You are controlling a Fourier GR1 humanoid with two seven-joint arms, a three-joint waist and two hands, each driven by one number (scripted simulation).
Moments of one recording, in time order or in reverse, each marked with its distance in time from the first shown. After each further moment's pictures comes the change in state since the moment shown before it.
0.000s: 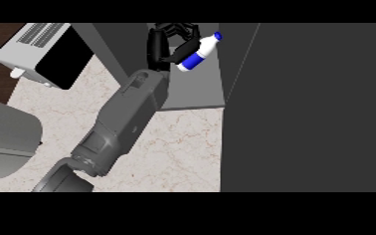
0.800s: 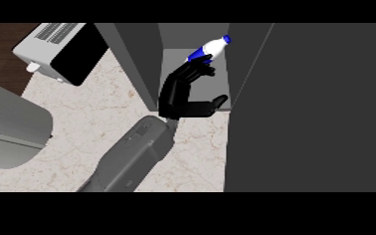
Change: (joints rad) left arm 0.393 -0.002 -0.333 -0.477 0.214 -0.233 0.087; right arm 0.015 0.014 0.085 -0.007 0.022 -0.058 0.021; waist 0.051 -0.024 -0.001
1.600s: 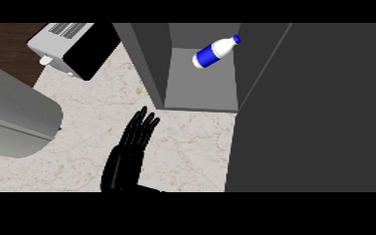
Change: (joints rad) left arm 0.654 0.301 -0.150 -0.642 -0.029 0.024 -0.038; right arm -0.019 -0.134 0.037 -0.002 0.036 -0.004 0.008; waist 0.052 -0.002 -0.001
